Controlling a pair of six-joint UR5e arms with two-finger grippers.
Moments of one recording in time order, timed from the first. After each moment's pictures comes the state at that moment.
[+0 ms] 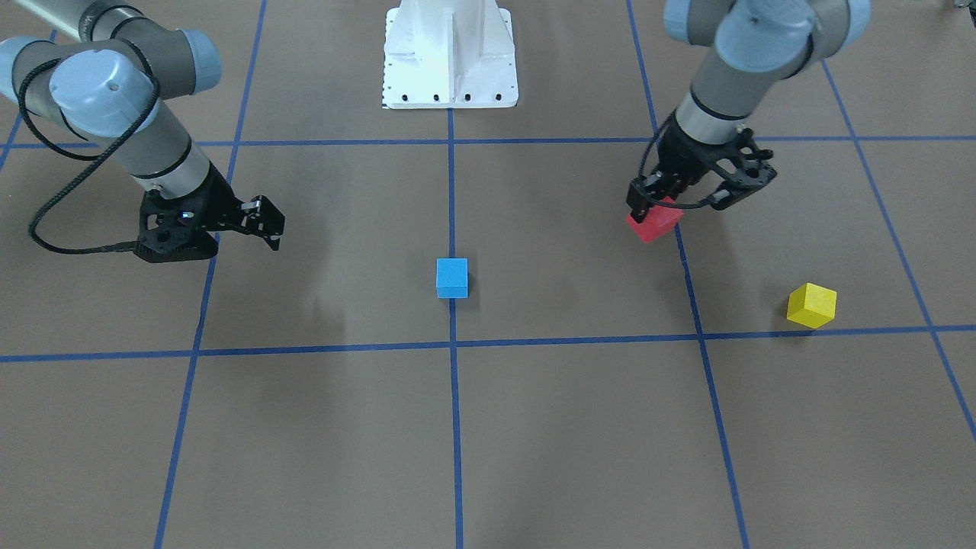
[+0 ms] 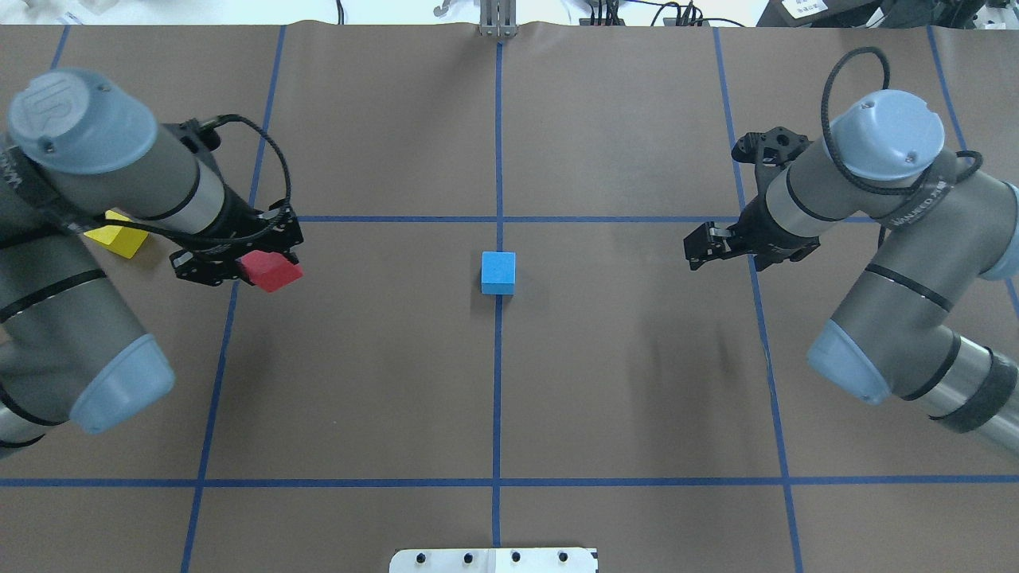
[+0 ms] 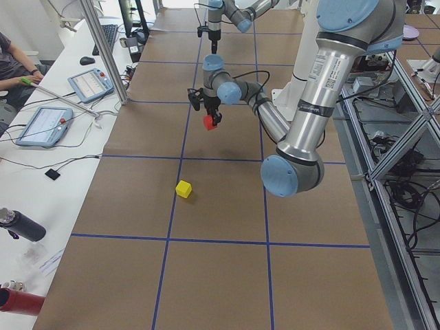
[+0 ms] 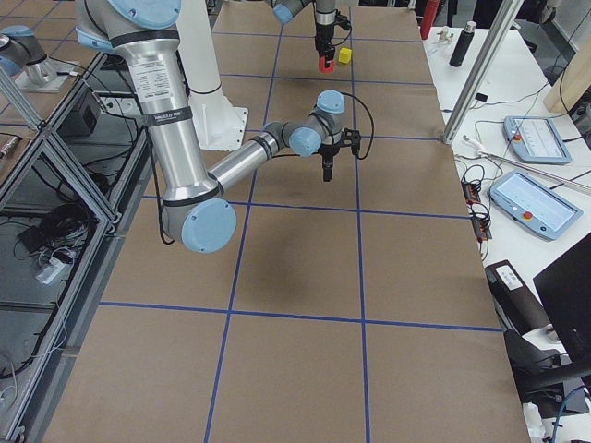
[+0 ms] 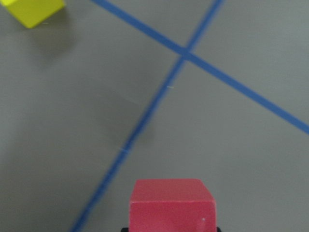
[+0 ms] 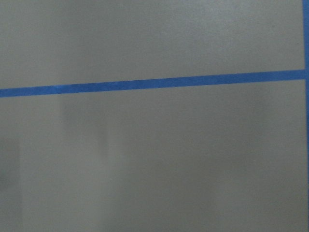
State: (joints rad) left arm -0.73 -2.03 -1.97 -1.45 -2.04 -1.48; right arm 0.80 -1.31 1.85 -1.41 2.10 0.96
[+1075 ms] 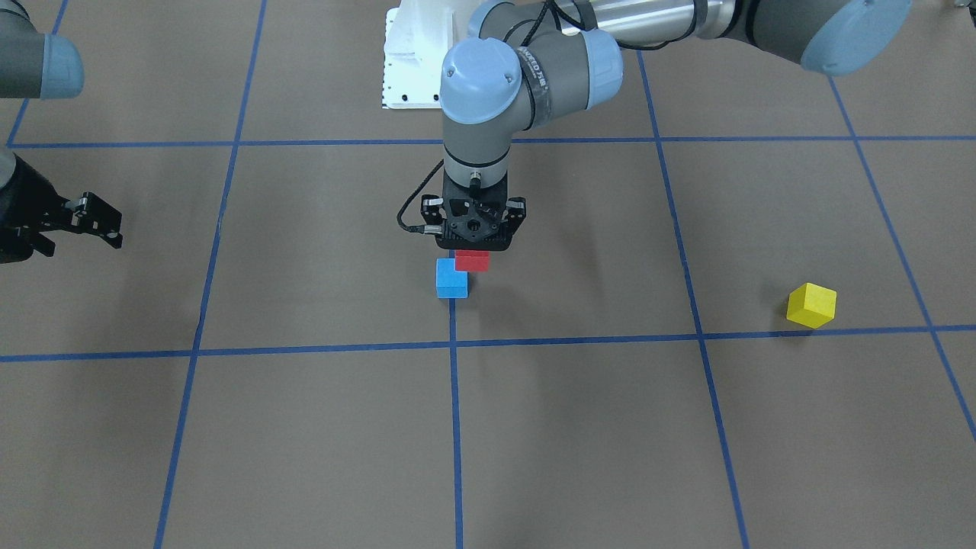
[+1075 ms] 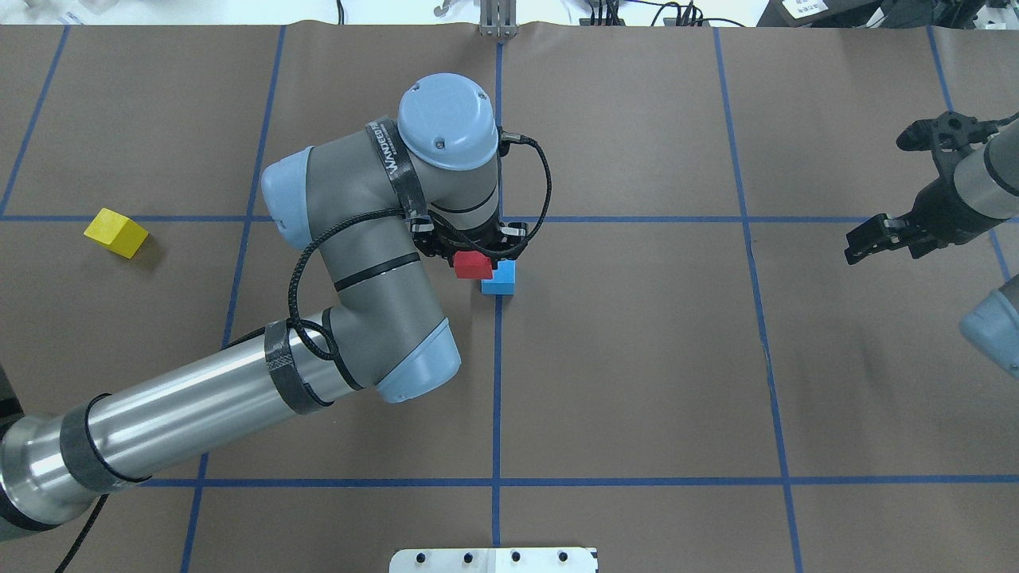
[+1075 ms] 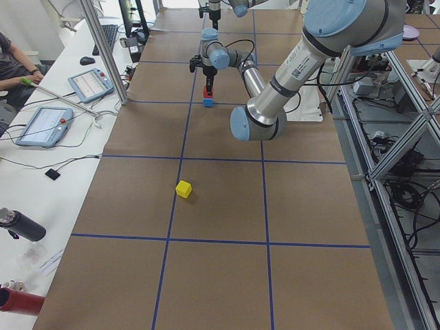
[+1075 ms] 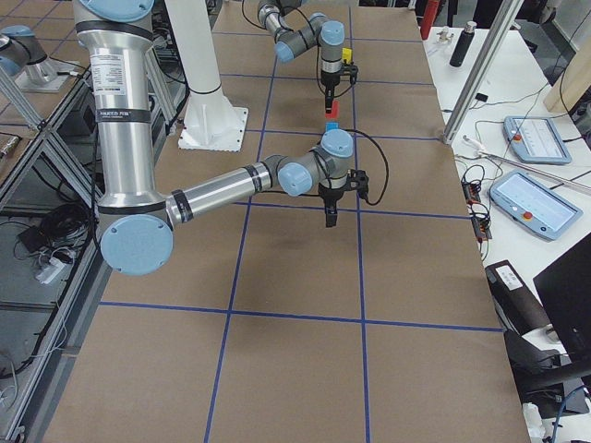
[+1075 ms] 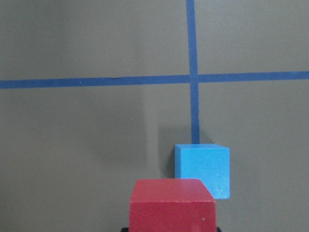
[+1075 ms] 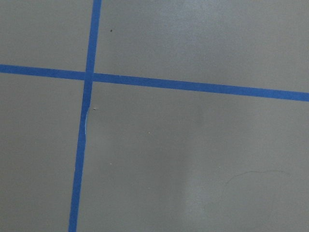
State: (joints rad) left arm -0.58 -2.50 -1.47 -1.49 -1.93 -1.09; right arm 1.03 -1.52 1.85 -1.41 2.22 0.62
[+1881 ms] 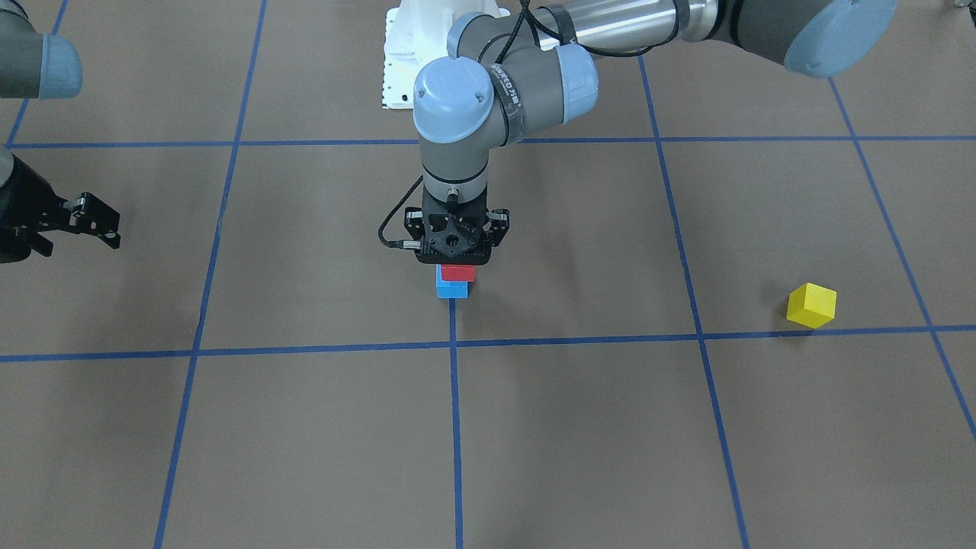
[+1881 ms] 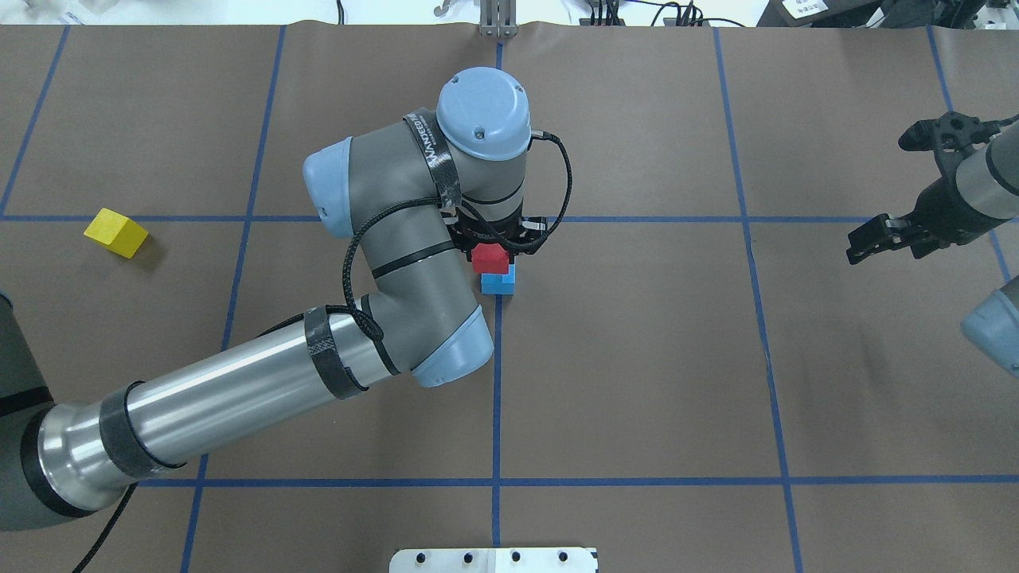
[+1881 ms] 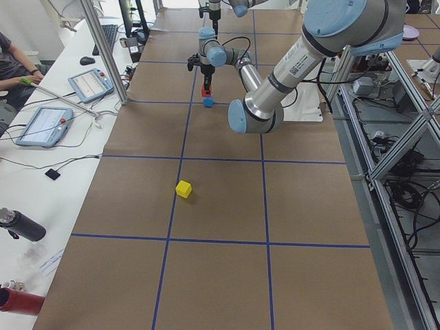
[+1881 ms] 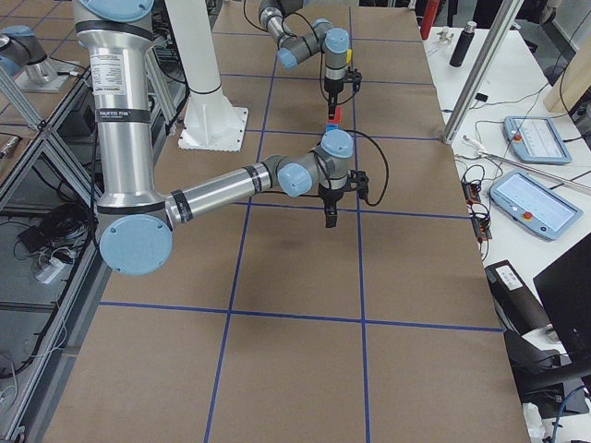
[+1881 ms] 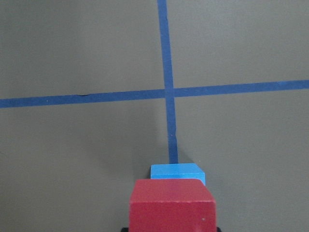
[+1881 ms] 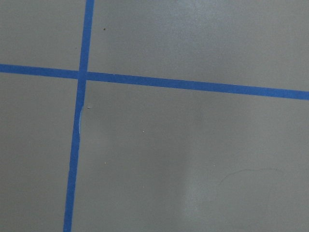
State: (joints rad) left arm -0.58 -2.57 -1.37 -1.50 -1.93 -1.09; right arm 1.03 -1.53 1.85 -1.41 2.22 0.62
